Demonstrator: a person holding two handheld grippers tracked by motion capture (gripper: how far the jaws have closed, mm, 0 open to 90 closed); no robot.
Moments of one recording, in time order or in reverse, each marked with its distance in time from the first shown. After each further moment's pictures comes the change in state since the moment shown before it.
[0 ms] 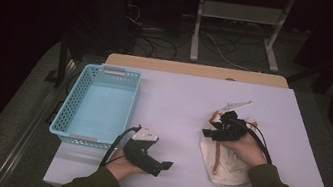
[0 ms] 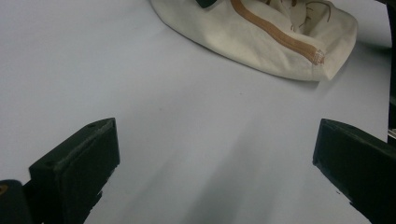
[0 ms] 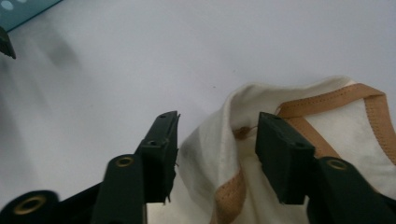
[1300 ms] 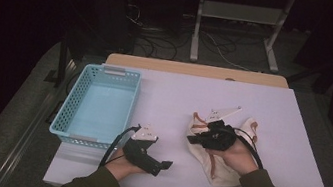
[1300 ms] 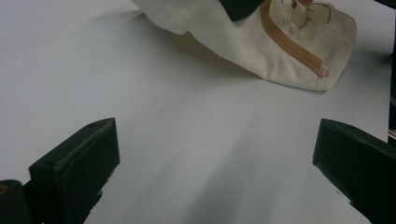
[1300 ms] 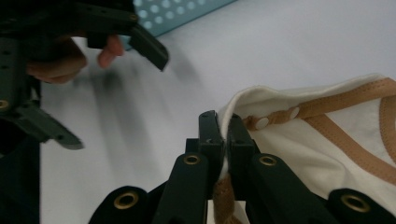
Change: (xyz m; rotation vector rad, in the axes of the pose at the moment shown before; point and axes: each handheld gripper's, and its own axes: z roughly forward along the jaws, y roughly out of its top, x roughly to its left) left arm 0.001 0.000 -0.001 -0.005 0.004 0.003; right arm 0.057 0.009 -0.011 -0.064 0.234 -0.156
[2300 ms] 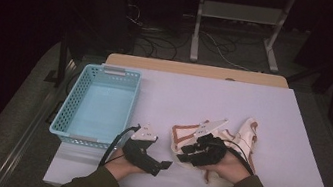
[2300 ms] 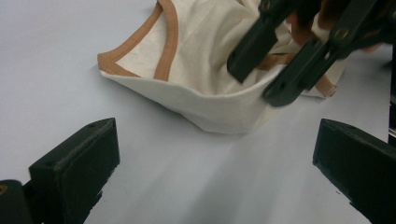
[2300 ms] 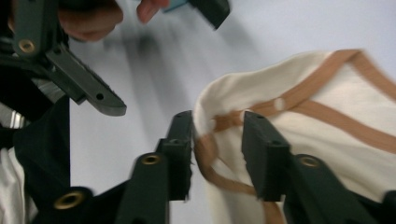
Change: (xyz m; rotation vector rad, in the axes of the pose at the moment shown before) left arm 0.000 0.000 -0.002 0.002 0.000 0.009; right arm 0.024 -0.016 0.023 0.078 0.081 -0.035
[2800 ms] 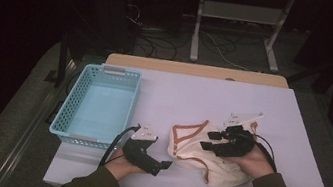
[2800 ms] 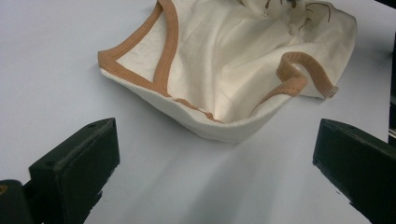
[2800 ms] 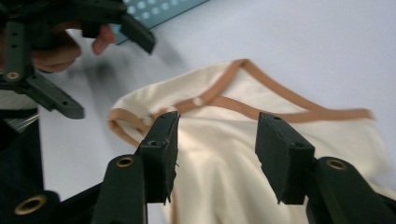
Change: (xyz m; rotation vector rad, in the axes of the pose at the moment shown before) left arm 0.000 0.000 0.000 -0.002 0.000 -0.004; right arm -0.024 -0.014 -0.062 -0.117 -0.161 0.092
